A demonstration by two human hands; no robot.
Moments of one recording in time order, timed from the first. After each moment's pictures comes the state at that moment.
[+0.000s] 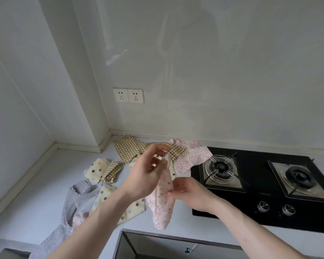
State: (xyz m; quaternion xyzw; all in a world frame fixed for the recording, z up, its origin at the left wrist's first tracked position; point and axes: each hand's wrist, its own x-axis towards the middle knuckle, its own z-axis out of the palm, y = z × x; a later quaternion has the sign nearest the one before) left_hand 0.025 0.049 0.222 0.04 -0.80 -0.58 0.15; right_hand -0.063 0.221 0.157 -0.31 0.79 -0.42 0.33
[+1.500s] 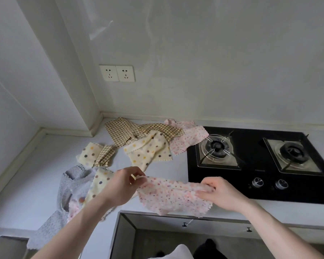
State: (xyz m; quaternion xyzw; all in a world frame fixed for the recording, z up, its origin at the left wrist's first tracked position) left_hand 0.053 -0.006 0.118 0.11 -0.93 -0.34 -0.02; right_hand -0.067 0.307 0.121 -0.22 0.86 -0.34 0.31
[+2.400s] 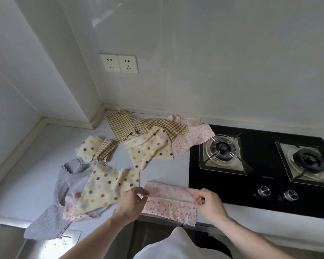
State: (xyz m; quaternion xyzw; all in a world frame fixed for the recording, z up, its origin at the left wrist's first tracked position) left_hand 0.038 0.031 -0.013 0.26 -0.90 -0.35 -0.08; right_hand -0.093 0.304 -0.005 -0.19 0.92 -0.27 0.23
